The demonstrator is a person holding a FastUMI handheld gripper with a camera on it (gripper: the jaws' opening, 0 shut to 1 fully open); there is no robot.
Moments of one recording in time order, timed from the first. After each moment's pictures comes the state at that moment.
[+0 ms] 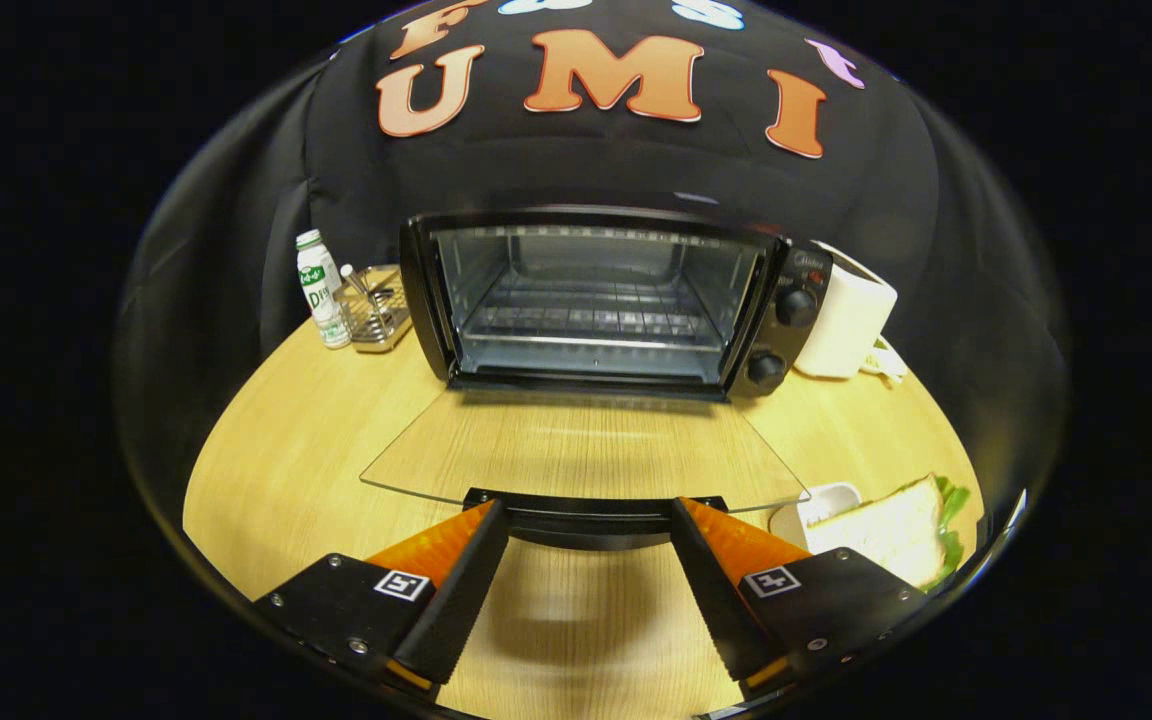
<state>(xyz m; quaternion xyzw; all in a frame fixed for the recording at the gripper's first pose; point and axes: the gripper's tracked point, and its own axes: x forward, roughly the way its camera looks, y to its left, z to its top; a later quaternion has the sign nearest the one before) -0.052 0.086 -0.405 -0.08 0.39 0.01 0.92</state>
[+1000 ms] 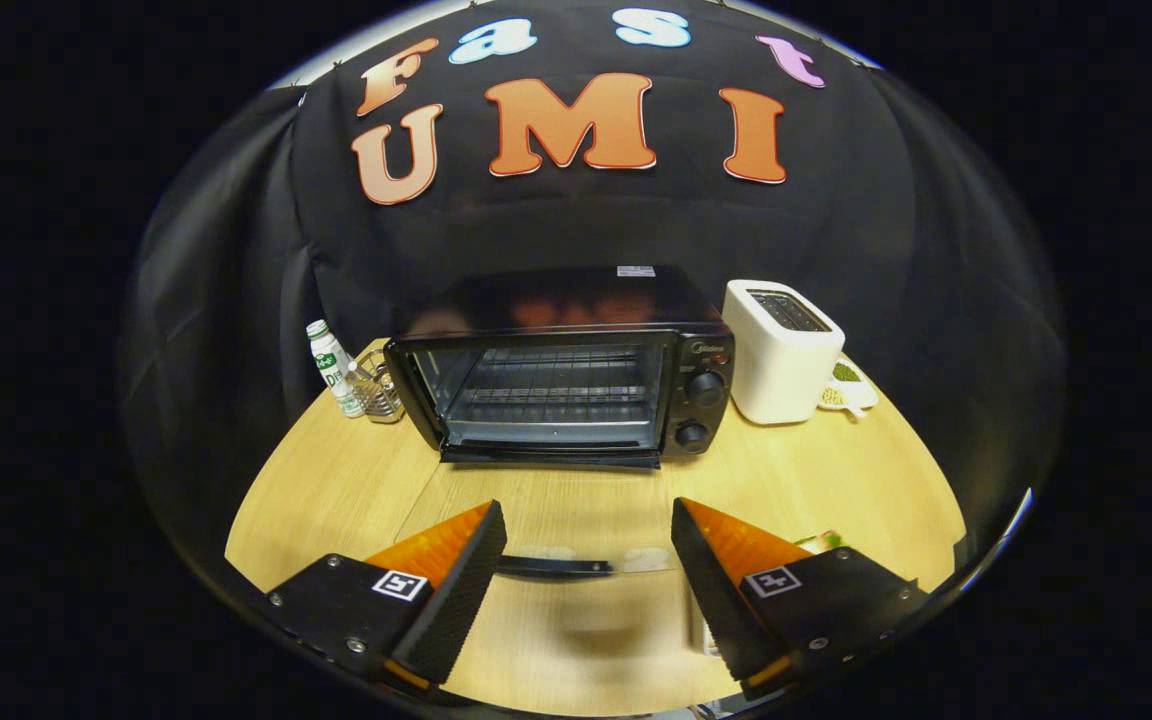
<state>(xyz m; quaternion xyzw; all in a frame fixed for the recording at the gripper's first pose) -0.042 0.009 -0.287 -0.04 0.34 0.03 0.94</state>
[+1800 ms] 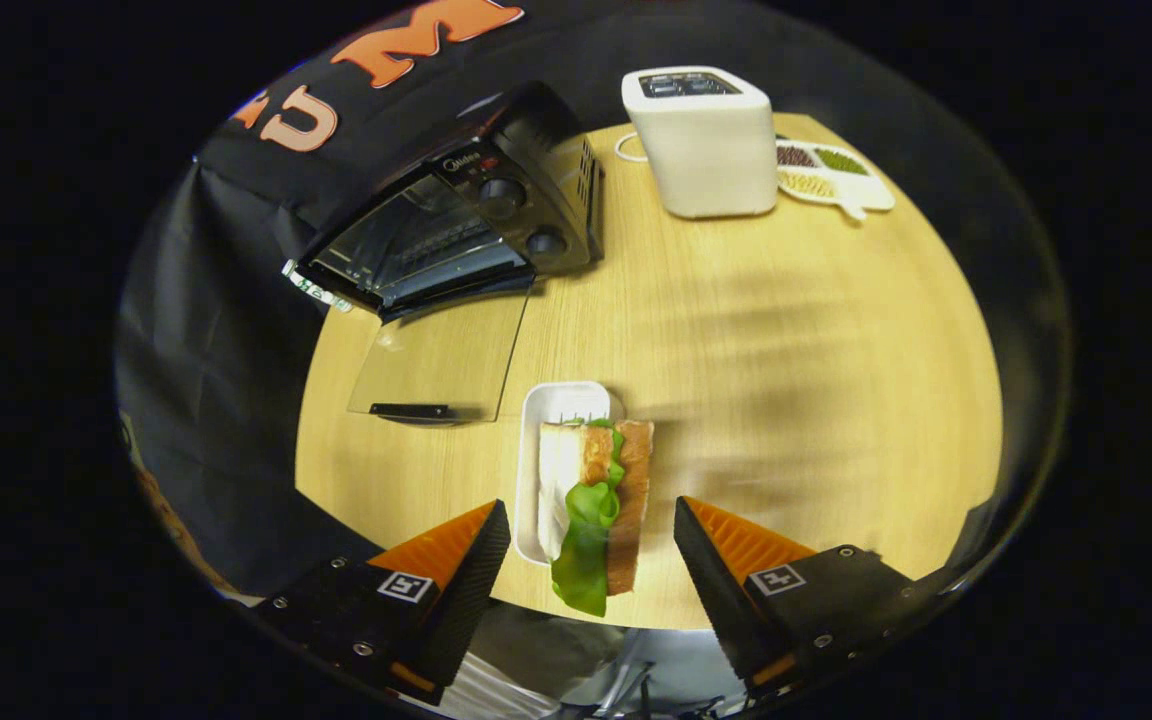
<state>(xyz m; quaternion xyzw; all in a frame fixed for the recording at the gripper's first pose) -0.106 -0.136 -0.380 0.11 0.63 0.13 0.76</state>
